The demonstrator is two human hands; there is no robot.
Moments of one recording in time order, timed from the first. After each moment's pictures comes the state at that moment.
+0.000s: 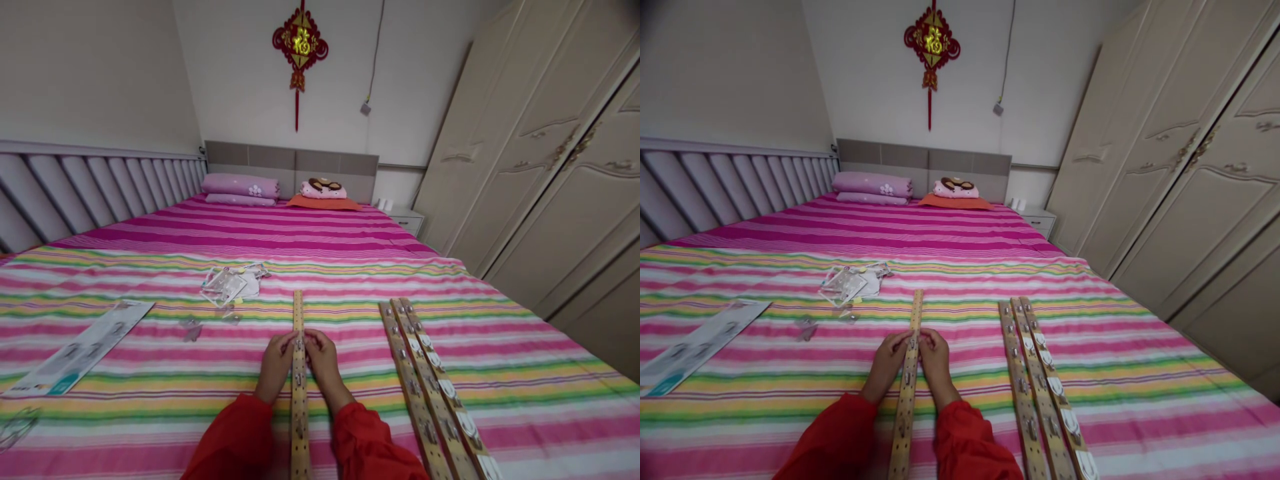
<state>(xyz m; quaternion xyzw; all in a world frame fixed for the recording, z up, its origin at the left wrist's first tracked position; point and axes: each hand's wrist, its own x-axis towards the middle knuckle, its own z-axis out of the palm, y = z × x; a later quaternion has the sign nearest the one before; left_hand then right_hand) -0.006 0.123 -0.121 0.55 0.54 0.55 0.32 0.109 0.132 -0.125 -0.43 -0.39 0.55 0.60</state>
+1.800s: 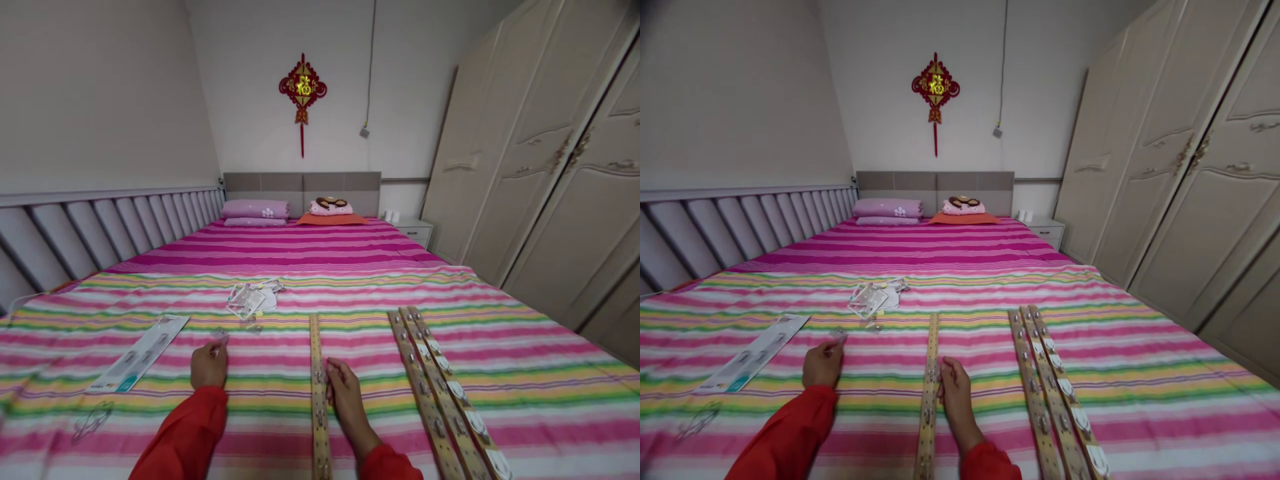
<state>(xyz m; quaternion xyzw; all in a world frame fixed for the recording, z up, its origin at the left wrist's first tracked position) -0.185 0.105 -0.083 0.40 0.75 0.52 0.06 0.121 0.067 -0.124 -0.44 -0.36 0.54 0.62</state>
